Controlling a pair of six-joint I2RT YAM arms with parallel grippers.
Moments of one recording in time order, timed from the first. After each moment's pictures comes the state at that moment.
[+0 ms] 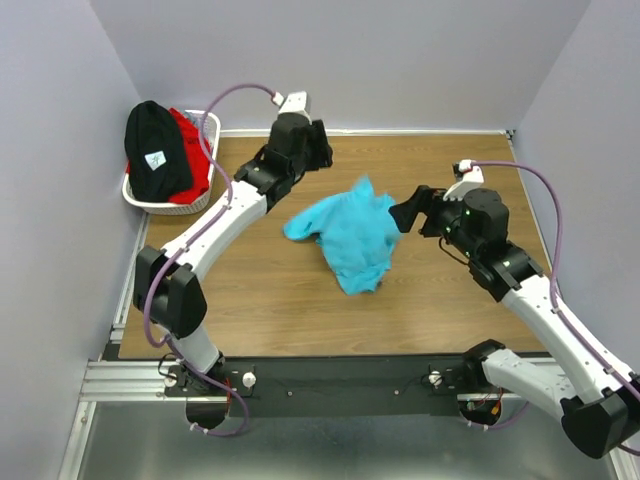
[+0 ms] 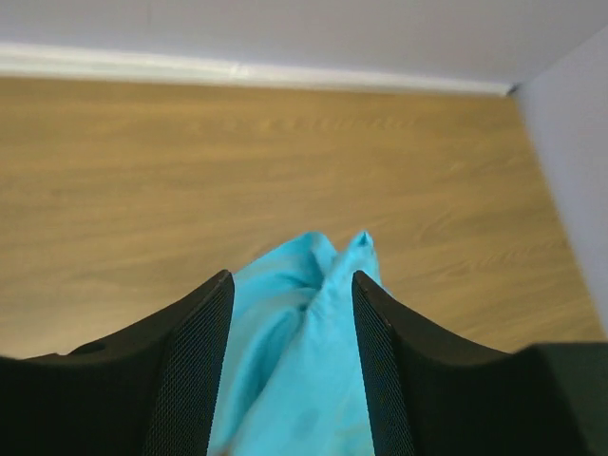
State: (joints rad) left arm -0.54 1.64 1.61 -0.26 -0.17 -0.46; right arm 0.45 0.93 0.89 -0.23 0.01 0.43
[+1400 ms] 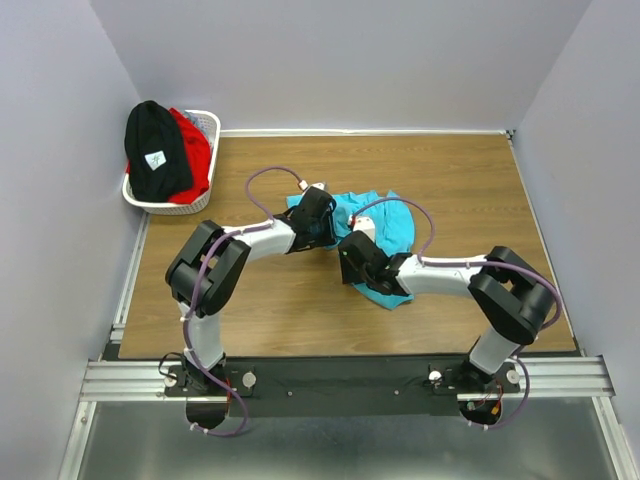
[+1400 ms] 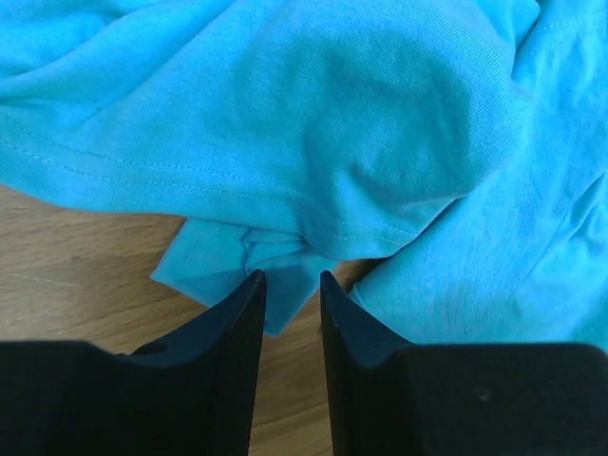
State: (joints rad) left arm -0.63 1.88 1.12 -0.05 -0.02 -0.66; right arm 0.89 1.67 0.83 -0.03 0.37 0.52
